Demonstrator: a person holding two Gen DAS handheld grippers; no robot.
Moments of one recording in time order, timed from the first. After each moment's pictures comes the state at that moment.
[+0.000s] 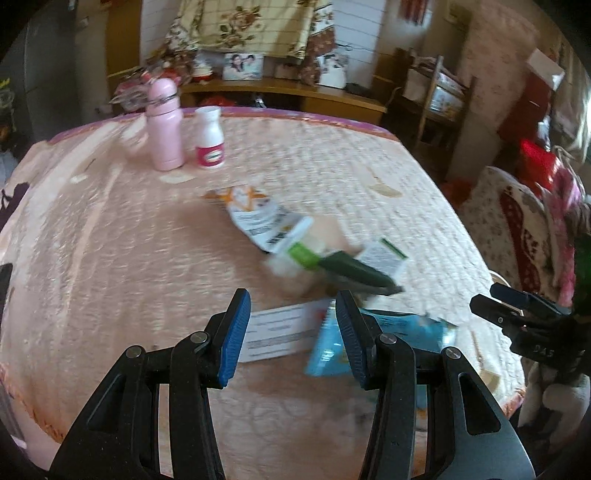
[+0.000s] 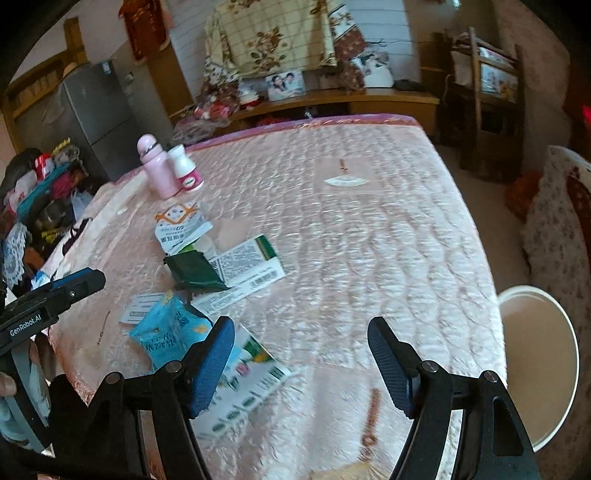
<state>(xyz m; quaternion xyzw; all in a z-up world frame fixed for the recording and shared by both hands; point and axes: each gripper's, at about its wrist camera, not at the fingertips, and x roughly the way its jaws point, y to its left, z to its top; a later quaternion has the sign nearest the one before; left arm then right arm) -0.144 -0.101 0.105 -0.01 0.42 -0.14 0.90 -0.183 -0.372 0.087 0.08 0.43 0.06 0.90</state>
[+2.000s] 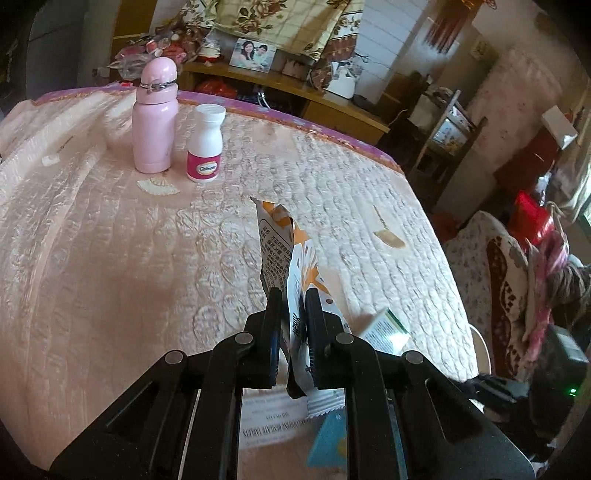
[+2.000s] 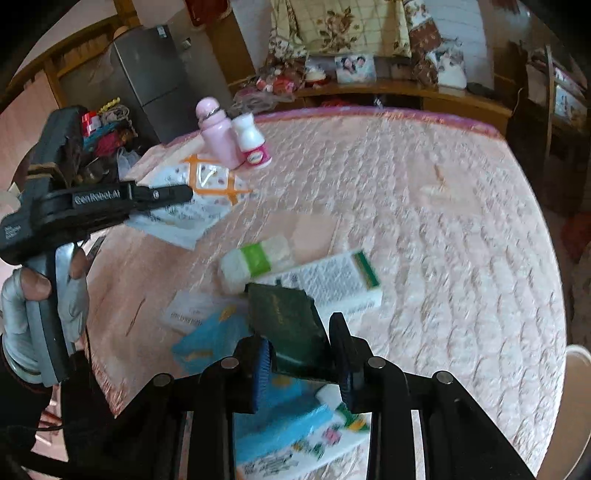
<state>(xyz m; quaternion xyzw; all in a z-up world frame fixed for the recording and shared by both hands) -0.055 -0.088 0.111 -0.11 0.44 -0.18 0.88 -0.138 -0.315 0.074 0.05 0.45 0.19 0.87</state>
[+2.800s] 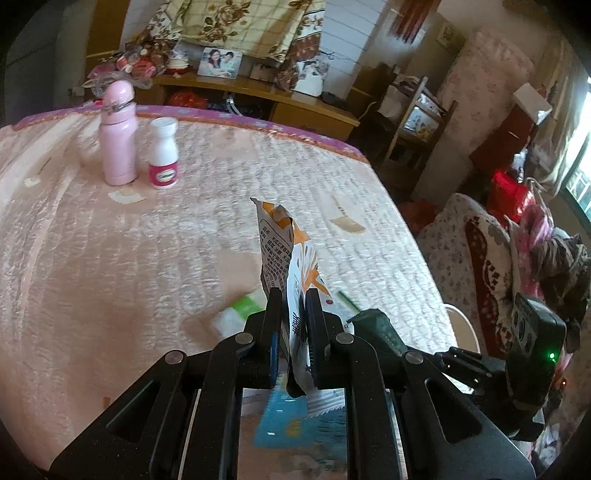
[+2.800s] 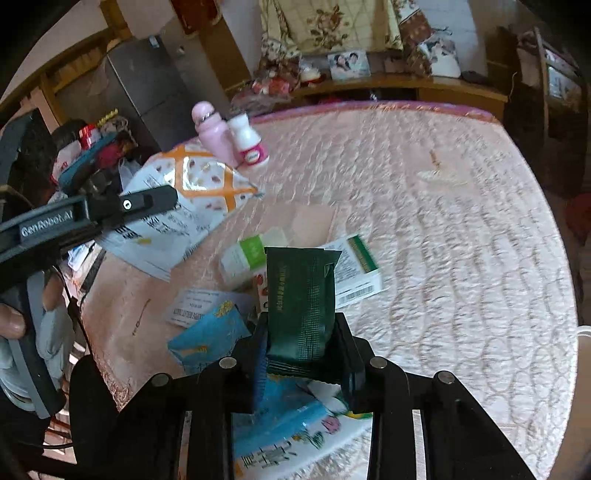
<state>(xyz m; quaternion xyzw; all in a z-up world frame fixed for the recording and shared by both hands) -0.089 -0.129 0.132 -0.09 0.42 -0.22 0.88 -0.143 -0.329 0.072 0.08 0.44 0.18 0.88</state>
